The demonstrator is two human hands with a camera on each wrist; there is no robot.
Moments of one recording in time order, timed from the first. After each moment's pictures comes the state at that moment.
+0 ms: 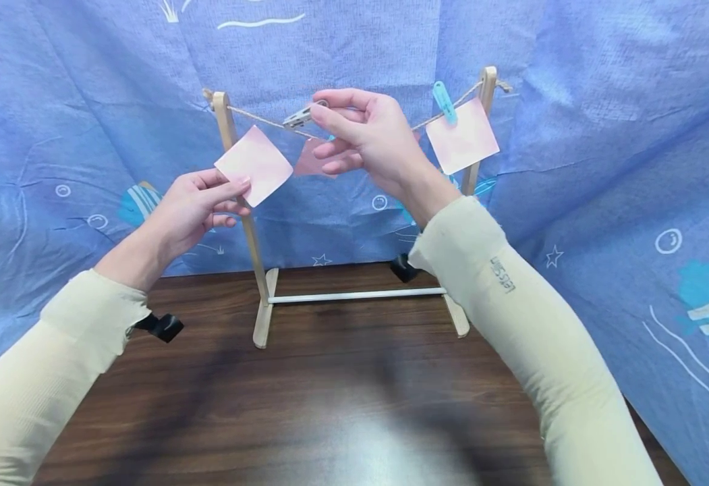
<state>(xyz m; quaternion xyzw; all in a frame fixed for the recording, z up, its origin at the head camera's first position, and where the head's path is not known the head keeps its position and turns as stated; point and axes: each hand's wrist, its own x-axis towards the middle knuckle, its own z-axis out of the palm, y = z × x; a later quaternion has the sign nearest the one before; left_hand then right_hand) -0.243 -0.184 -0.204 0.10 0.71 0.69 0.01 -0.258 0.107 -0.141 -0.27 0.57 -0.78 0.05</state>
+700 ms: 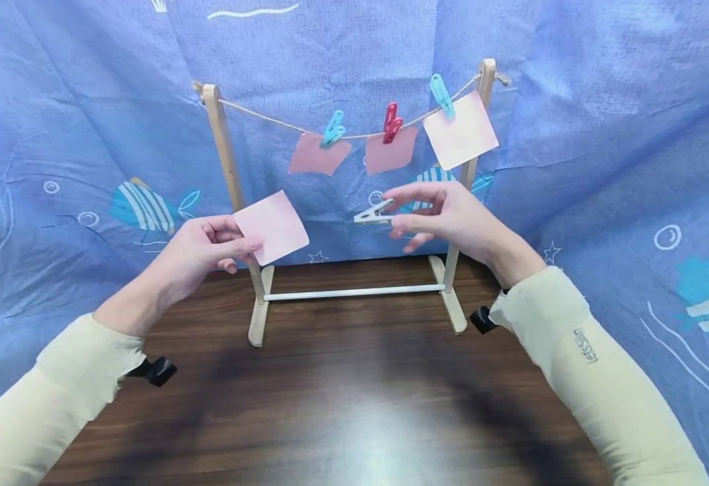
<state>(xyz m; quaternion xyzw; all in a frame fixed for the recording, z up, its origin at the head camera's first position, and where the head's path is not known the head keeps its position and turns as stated) -0.215 -0.181 -0.254 0.12 0.75 0.65 0.07 -0.246 0.216 -0.232 -0.32 0.71 -0.62 0.10</state>
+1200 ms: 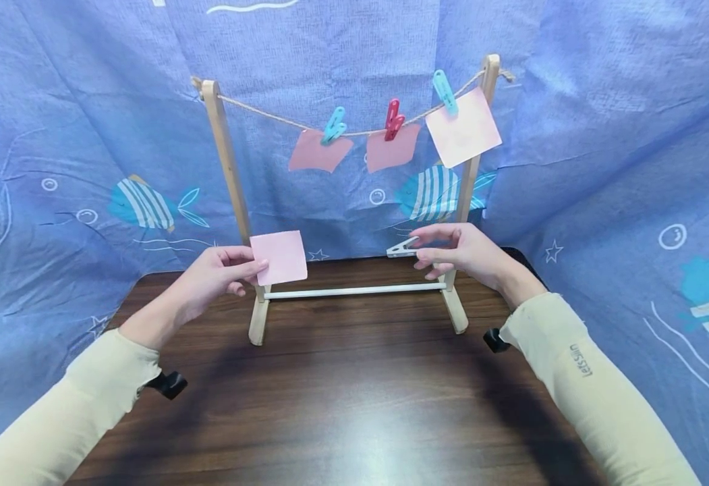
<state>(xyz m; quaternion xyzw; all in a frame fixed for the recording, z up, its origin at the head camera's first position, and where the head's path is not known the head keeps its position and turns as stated) -0.226 -0.190 -0.312 0.08 0.77 0.62 0.11 -0.271 0.259 -0.314 -0.25 0.74 -0.61 0.15</state>
